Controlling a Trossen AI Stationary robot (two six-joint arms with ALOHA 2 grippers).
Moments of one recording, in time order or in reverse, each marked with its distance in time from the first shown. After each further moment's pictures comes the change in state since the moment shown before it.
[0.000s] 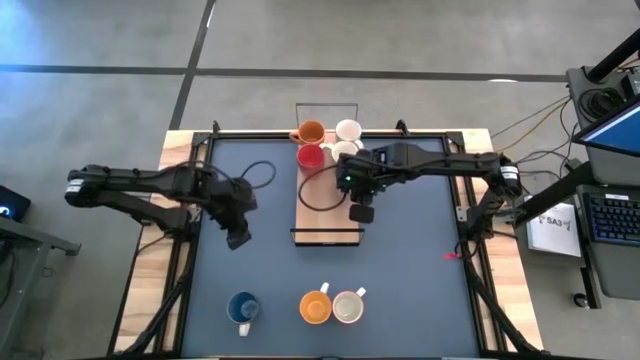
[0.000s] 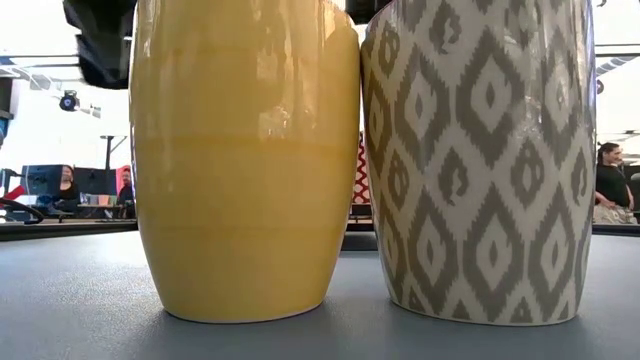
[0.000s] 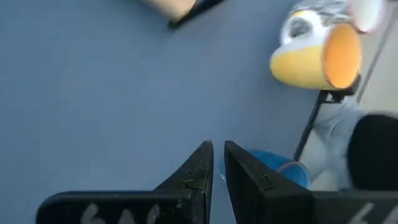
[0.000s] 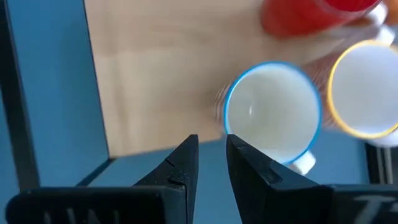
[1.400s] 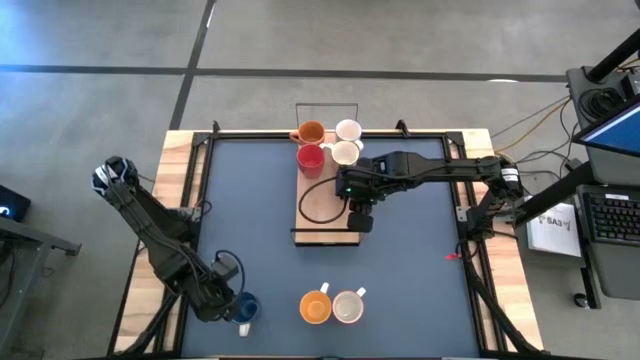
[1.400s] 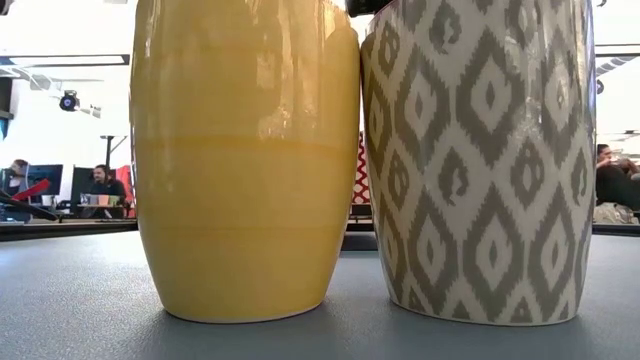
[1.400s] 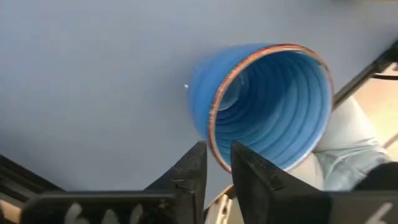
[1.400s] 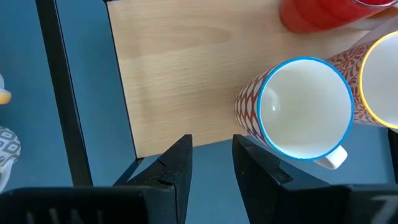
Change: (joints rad) left arm -0.832 0.265 0.001 0.140 -0.322 -1.112; right arm 0.067 0.000 -0.001 0.005 0.004 0.101
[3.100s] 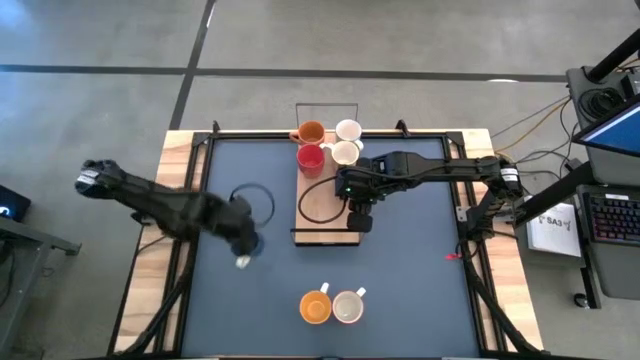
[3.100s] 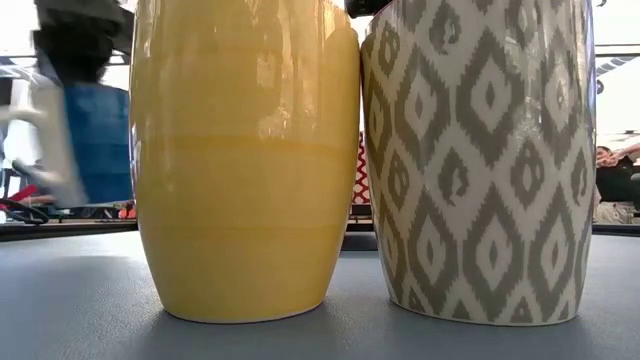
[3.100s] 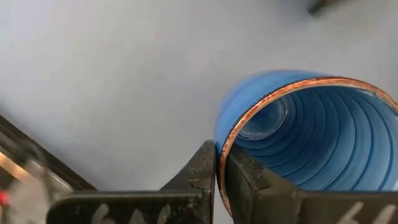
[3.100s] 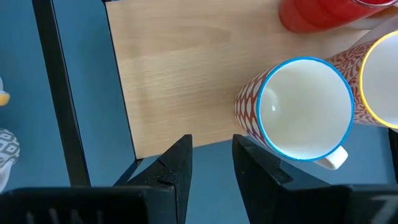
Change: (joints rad) left arm 0.598 -0.152 -0.012 -0.337 -0.135 0.786; right arm -0.002 0.003 0.000 0.003 0.000 0.006
